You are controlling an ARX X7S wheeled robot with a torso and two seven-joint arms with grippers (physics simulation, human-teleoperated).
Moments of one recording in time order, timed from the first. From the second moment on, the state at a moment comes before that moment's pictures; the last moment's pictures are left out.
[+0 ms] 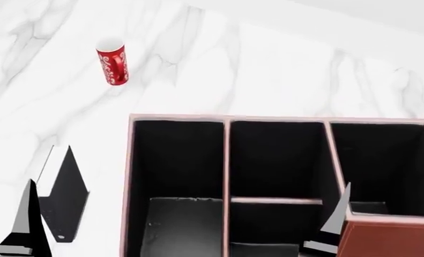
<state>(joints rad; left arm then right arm) 0.03 -0.37 0.13 0.79 -0.35 -0.34 -0.37 -0.08 0.34 0.01 -0.77 0.23 0.36 0.42</state>
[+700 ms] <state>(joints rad) 0.00 -0.40 0.14 0.77 -0.39 -0.39 -0.37 -0.08 0.35 0.01 -0.78 0.24 0.37 0.43</state>
